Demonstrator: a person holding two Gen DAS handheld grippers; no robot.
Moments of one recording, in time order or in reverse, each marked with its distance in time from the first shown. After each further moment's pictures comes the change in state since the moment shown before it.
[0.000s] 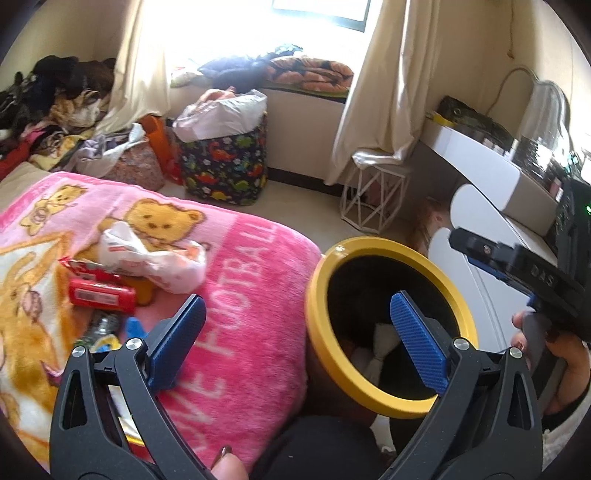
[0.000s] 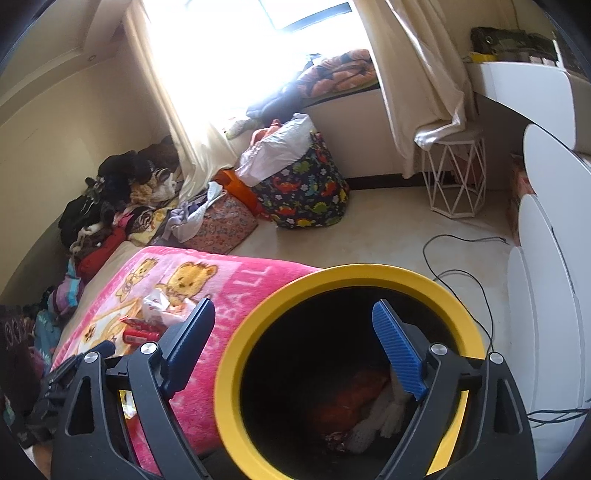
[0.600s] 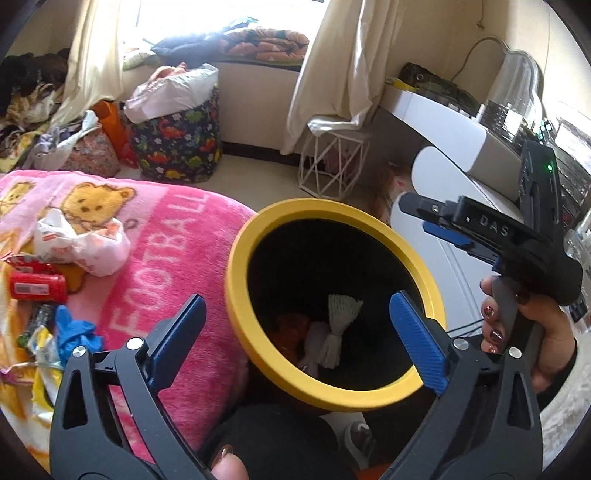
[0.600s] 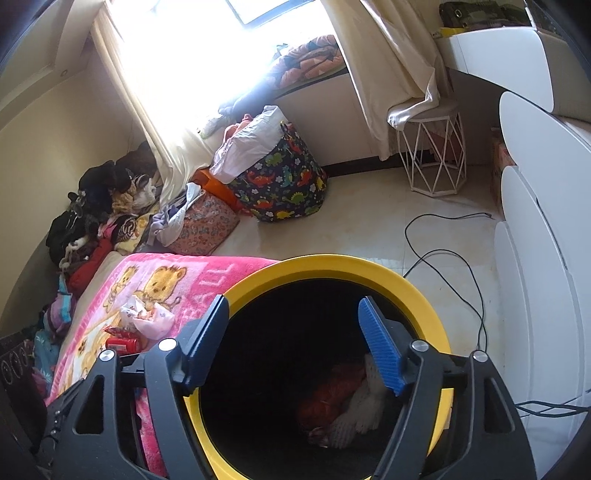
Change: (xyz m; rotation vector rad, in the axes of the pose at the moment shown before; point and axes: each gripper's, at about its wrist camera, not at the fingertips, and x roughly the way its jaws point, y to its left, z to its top) left arm 0.036 -0.054 -0.018 0.068 0.112 -0.143; right arm 0.005 -0.052 -0.002 0.099 0.035 -0.049
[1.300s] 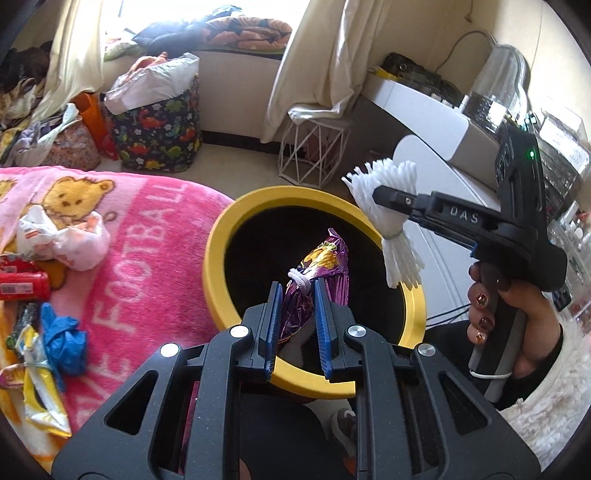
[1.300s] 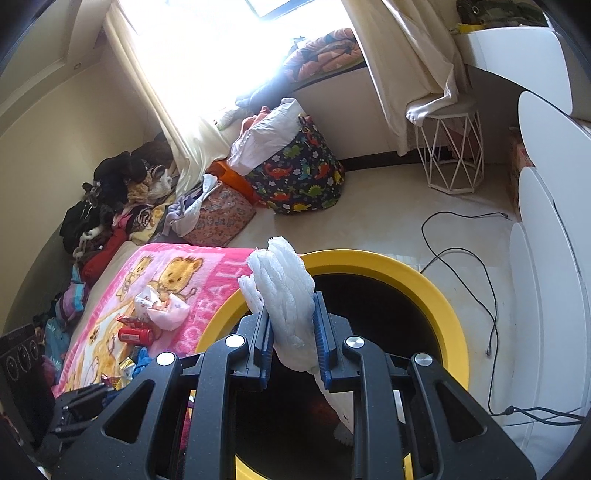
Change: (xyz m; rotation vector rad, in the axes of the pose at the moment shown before) left arm 0.004 -0.006 -0.001 0.022 0.065 -0.094; right arm 0.004 0.006 0.005 -0.020 0.035 0.063
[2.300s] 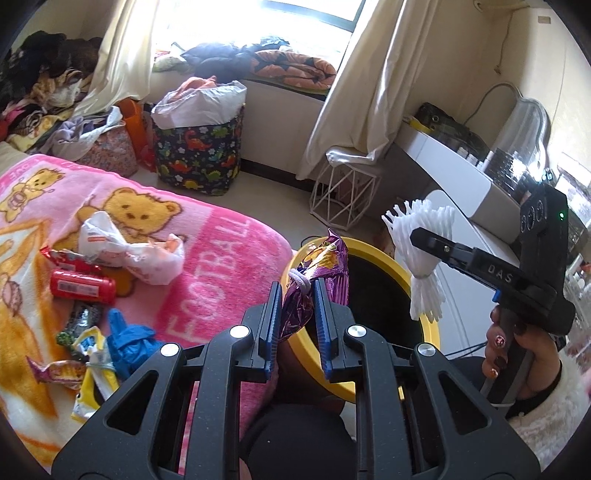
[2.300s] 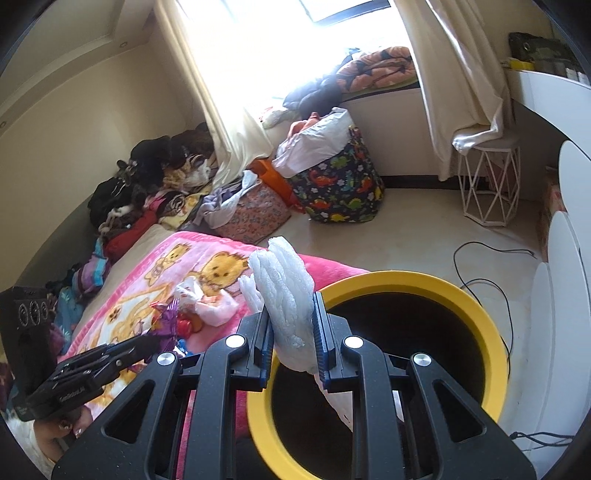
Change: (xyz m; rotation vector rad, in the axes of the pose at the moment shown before) left arm -0.069 0.054 0.008 -0.119 -0.144 0.071; right arm -0.014 0.064 0.006 -0.144 -0.022 0.095
